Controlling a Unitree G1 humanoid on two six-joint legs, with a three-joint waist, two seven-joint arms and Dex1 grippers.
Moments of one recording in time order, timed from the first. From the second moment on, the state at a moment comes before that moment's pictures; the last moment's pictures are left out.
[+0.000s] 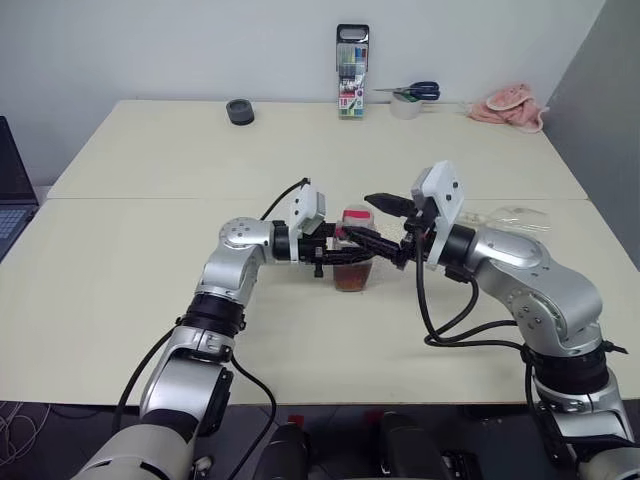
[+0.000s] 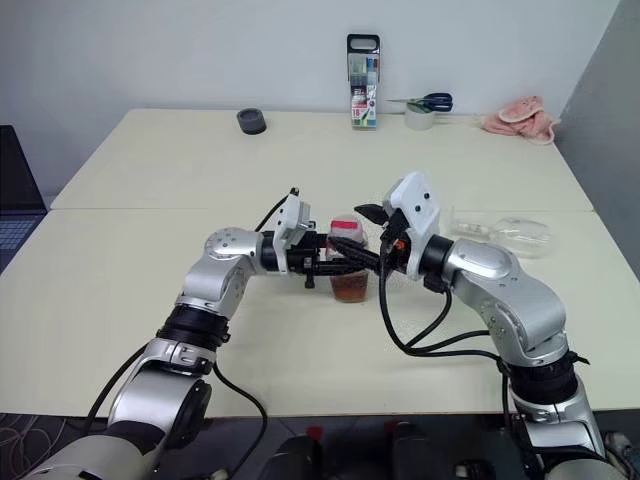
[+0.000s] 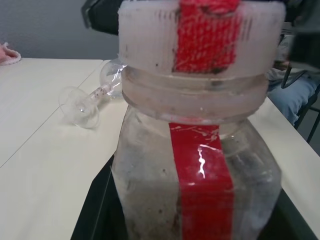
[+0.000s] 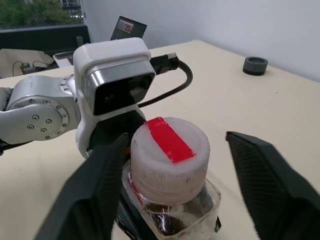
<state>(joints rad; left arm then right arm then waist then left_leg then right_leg) -0.79 0.31 -0.11 0.47 -0.29 0.10 -1.34 -0.58 -0.43 0.10 -0.44 0.53 0.77 0.56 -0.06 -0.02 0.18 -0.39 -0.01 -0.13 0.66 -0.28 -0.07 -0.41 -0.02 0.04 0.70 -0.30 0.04</state>
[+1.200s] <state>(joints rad) -0.71 0.44 0.03 0.41 -0.31 0.17 -1.11 0.07 -0.50 -0.12 -0.35 0.29 0.56 0.46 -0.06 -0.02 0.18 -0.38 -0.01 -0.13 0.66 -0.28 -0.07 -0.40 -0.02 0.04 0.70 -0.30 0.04</state>
